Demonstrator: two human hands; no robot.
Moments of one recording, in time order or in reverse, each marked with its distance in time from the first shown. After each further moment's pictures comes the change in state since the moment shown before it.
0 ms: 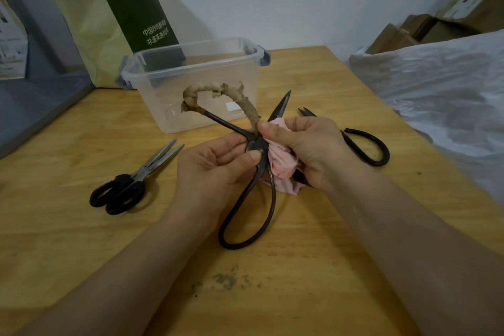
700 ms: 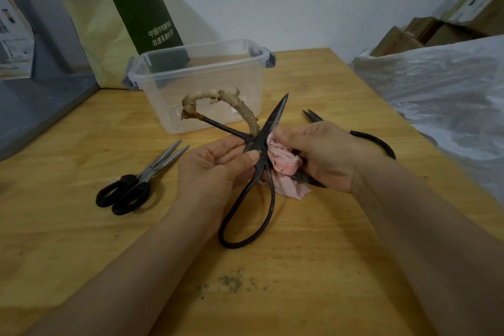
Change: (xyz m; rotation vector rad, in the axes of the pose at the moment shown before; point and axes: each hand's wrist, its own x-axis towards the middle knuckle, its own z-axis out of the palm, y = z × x) left_hand 0.004 0.001 -0.005 -0.076 0.061 -0.086; right_hand 0.002 -0.006 -0.014 -0.059 -0.261 0.148
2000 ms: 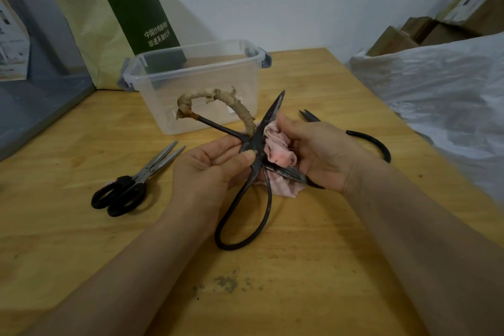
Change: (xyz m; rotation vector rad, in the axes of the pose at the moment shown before) left_hand -0.001 -0.001 -0.001 -0.006 -0.014 0.015; right_hand -0.001 -0.002 0.001 0.148 -0.005 0.015
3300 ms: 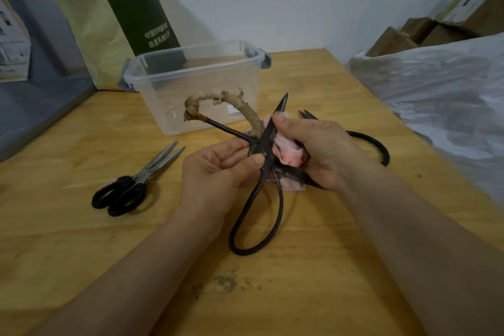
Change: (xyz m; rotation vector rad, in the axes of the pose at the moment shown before) left_hand -0.004 -0.003 0.006 0.072 -0.054 0.037; right_hand 0.005 0.005 0.002 0.054 0.165 -0.081
